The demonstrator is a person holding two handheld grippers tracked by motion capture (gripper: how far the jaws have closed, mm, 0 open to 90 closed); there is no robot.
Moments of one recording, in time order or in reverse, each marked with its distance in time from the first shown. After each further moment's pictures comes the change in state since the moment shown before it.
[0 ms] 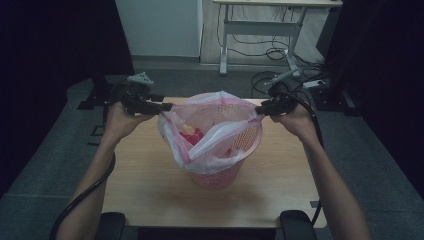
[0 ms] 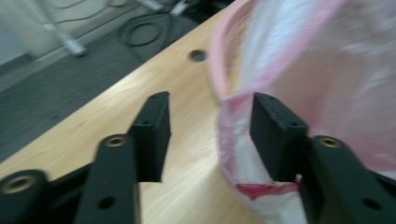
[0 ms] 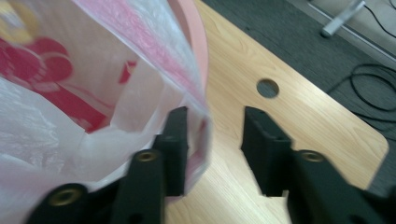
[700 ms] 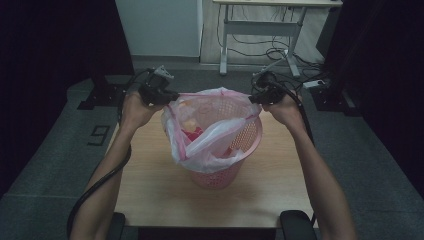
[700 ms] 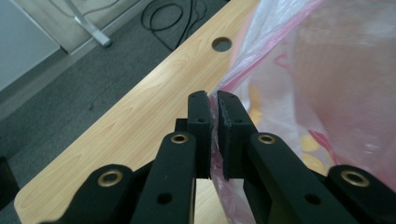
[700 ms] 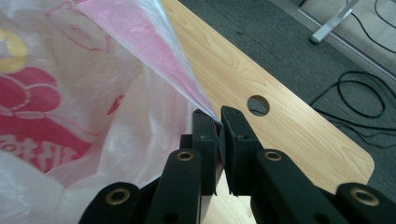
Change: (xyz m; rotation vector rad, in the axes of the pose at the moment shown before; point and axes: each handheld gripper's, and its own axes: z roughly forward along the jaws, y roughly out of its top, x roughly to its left) left arm 0.001 0.034 0.045 0.140 0.187 0.079; right arm -0.002 0.034 0.027 0.015 -0.050 -0.021
